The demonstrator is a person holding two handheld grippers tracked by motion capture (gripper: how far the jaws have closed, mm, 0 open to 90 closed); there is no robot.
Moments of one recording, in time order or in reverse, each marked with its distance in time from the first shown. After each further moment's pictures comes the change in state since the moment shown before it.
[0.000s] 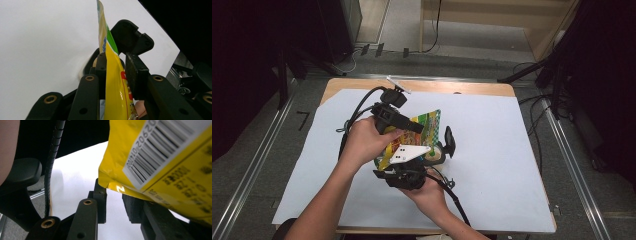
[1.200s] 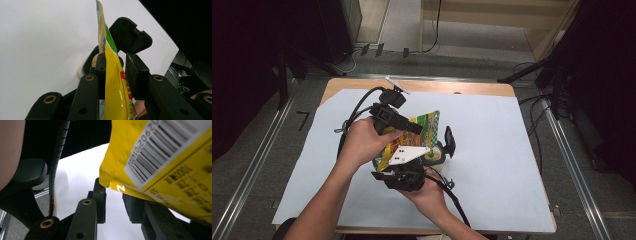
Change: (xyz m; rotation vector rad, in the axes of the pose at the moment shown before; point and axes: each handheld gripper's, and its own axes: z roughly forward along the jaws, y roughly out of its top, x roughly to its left) left arm -0.001 -0.002 -0.004 0.006 0.000 -0.007; right arm 0.004 0.001 0.000 -0.006 0.016 -0.008
